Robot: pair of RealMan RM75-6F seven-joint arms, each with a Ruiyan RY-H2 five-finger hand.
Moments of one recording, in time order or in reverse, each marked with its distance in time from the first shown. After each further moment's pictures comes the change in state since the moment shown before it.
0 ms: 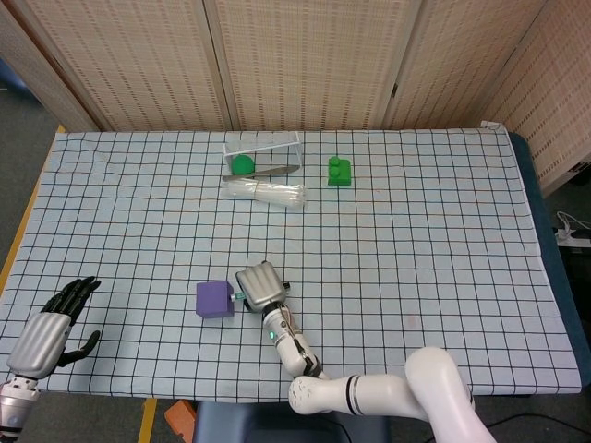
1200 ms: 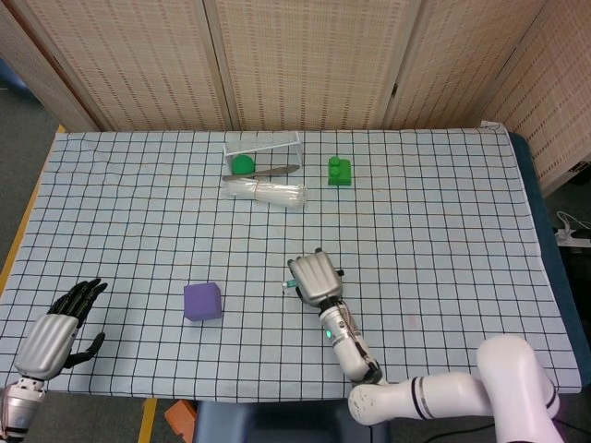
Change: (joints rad) left arm -0.002 -0.020 0.004 -0.006 0.005 -0.008 0.060; right arm -0.221 0.363 -0.204 -0.450 -0.106 0.243 -0.041
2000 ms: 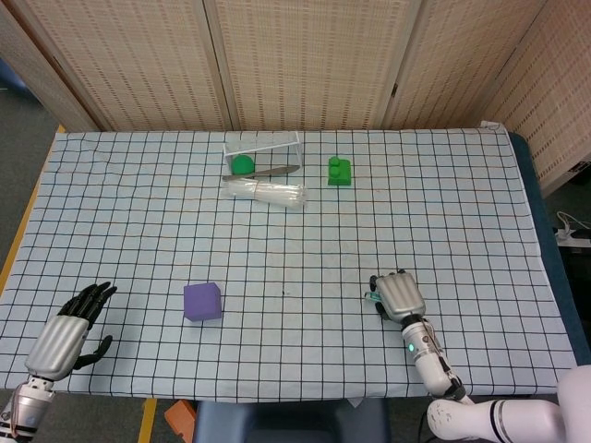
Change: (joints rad) left arm -0.010 -0.023 0.005 -0.004 -0.010 -0.028 0.053; right arm -0.279 0.232 -0.209 0.020 -0.140 -0.099 0.280
